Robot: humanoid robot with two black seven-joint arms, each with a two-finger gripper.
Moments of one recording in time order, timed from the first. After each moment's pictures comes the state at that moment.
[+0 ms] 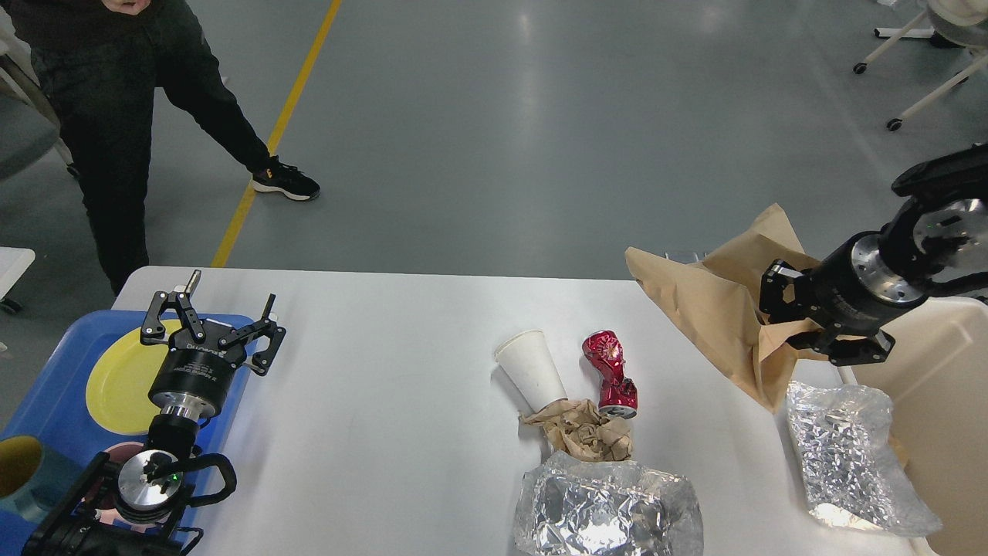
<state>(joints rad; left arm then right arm) -0.23 0.12 -1.46 -0.86 0.08 -0.50 -0.08 2.17 -0.40 -1.47 1.48 0.39 0.50 -0.23</state>
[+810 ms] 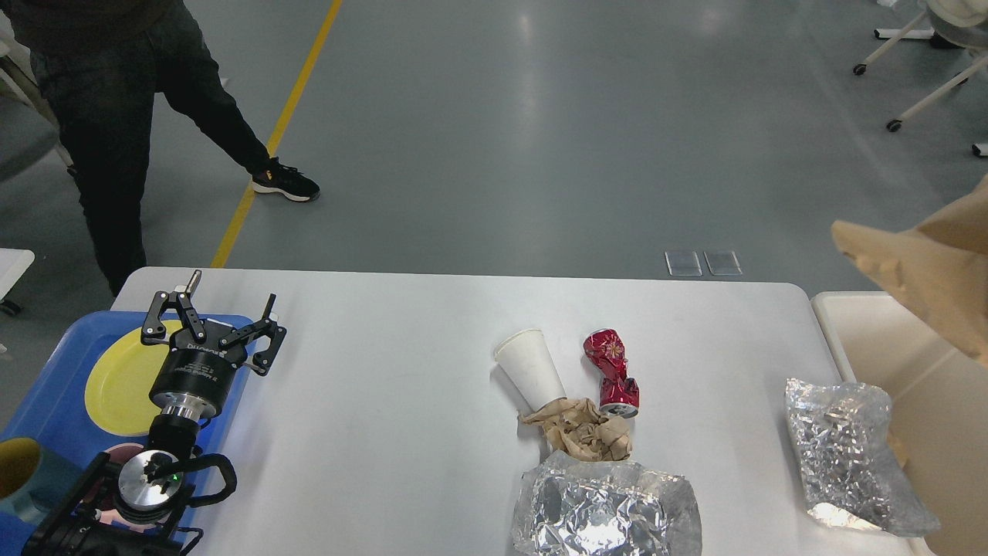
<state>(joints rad) -0.23 0.12 -1.46 -0.86 0.08 -0.50 -0.08 2.16 -0.78 -1.63 1.20 0.09 0.60 -0.22</state>
